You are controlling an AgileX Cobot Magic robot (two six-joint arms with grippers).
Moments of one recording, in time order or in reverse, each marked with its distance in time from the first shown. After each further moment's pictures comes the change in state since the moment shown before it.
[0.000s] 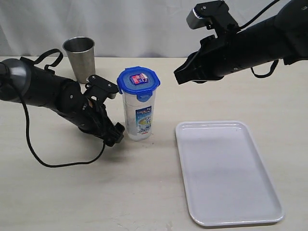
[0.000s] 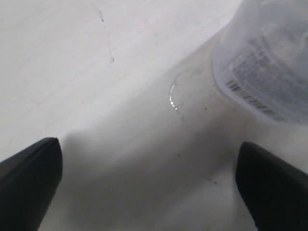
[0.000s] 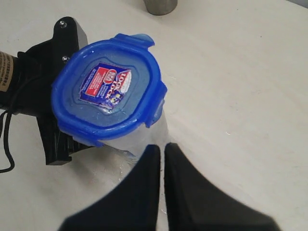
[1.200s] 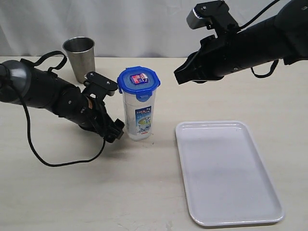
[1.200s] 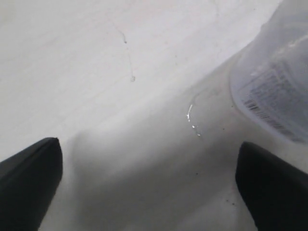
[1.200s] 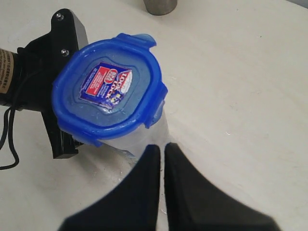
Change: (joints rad) left arm 0.000 0.000 0.013 0.198 -0.069 -0.201; right arm 0.000 0.000 0.000 0.000 0.000 0.000
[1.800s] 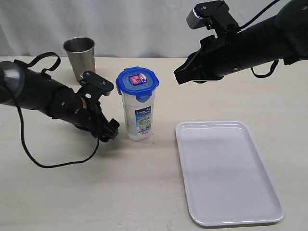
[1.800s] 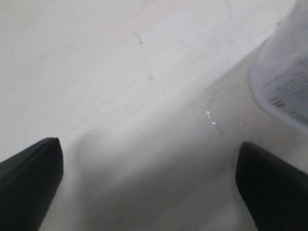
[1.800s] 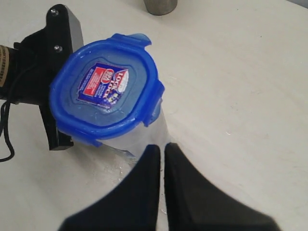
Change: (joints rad) left arm 0.036 -0.009 0.044 0.011 -0.073 0.052; right arm 0.000 0.000 0.000 0.000 0.000 0.000
